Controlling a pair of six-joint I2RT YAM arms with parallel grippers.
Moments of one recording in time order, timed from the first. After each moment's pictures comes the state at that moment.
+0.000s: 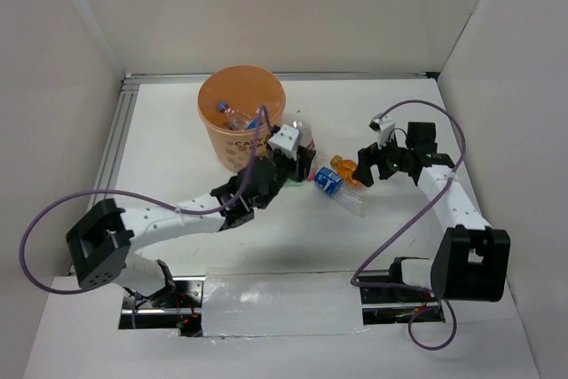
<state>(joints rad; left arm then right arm) -1.01 1.47 0.87 0.52 -0.47 -0.17 -0.08 1.22 0.84 -0.47 -0.66 -0.42</state>
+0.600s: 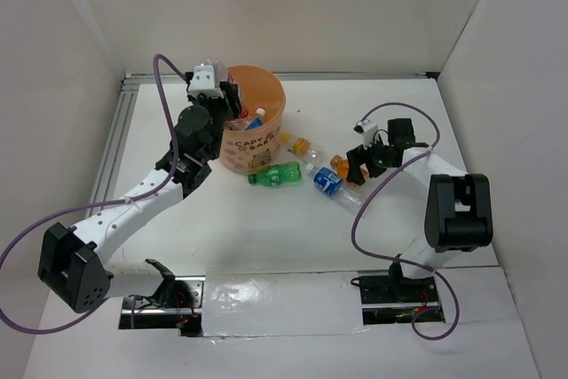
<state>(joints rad) -0.59 1.27 1.04 0.41 -0.53 -0.11 -0.02 1.57 0.89 -0.34 -0.52 -0.45</state>
